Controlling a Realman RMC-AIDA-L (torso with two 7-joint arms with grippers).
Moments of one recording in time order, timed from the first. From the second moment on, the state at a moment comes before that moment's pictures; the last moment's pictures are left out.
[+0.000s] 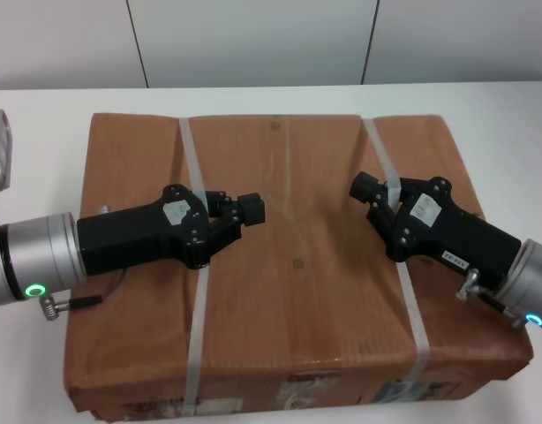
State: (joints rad) left arm -0.48 -2.04 1.20 0.49 1.38 1.51 -1.28; right arm 0.49 2.08 -0.65 -0.03 -1.54 -1.50 0.62
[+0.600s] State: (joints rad) left arm -0.48 -2.04 1.20 0.49 1.38 1.51 -1.27; right arm 0.48 2.08 -0.63 -0.03 -1.54 -1.52 0.62
